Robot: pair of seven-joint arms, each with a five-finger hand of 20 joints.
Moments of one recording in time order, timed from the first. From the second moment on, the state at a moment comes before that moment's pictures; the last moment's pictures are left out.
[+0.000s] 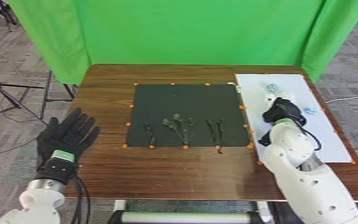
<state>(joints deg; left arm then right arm) 127.6 -52.2 -92.6 -122.5 1.5 14.1 21.7 -84.2 -64.0 72.7 -96.7 -136.6 -6.7 45.9</state>
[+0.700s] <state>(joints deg) 128.0 -52.2 -92.8 -122.5 0.8 13.1 22.8 -84.5 -62.3 63.7 -100.9 -146.4 10.2 39.0</state>
